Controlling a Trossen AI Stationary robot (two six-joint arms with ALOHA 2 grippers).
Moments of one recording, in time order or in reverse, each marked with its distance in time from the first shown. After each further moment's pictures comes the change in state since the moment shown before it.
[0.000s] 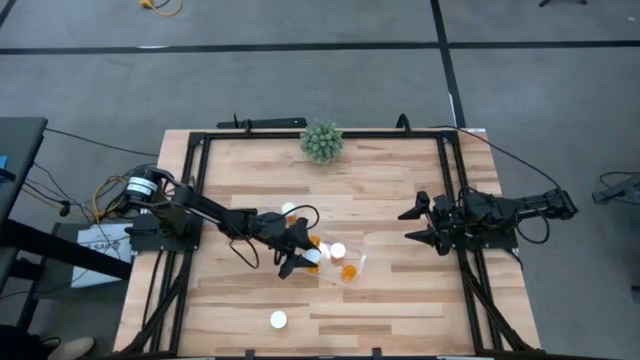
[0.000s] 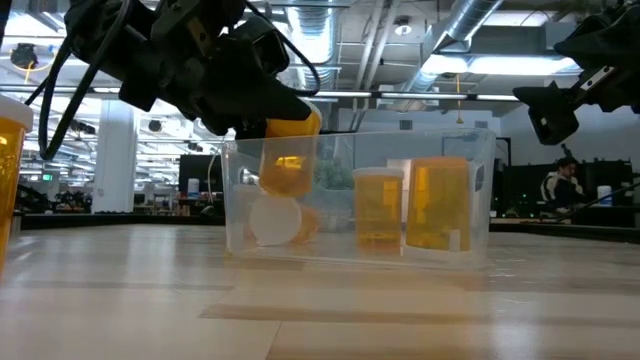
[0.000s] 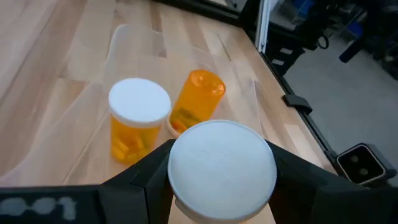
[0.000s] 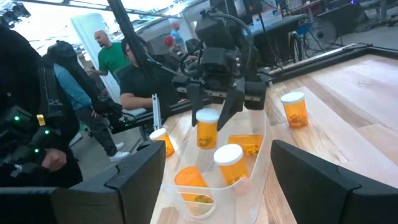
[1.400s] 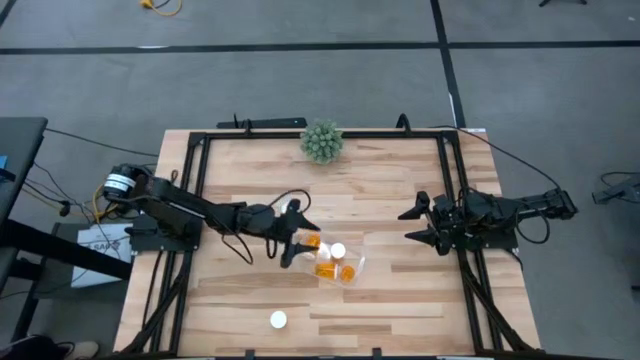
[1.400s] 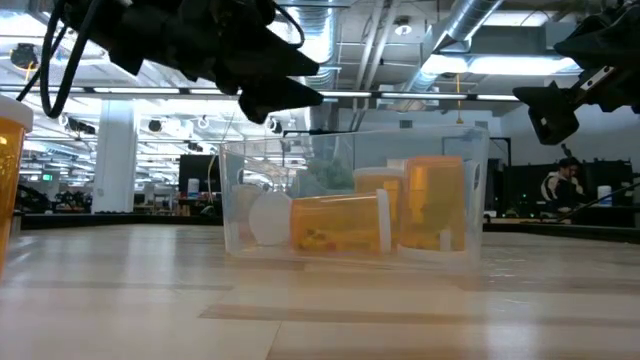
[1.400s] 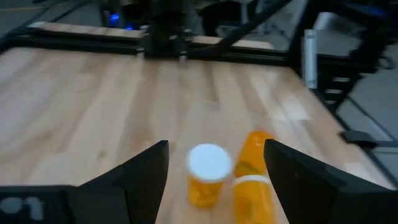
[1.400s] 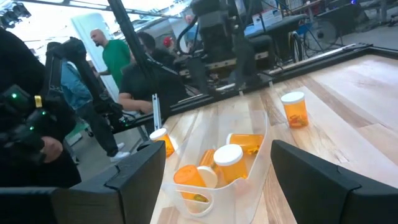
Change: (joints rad) left arm 0.008 -0.190 -0.005 -0.068 -0.251 0.174; right arm 0.000 0.000 0.000 0.000 0.000 0.000
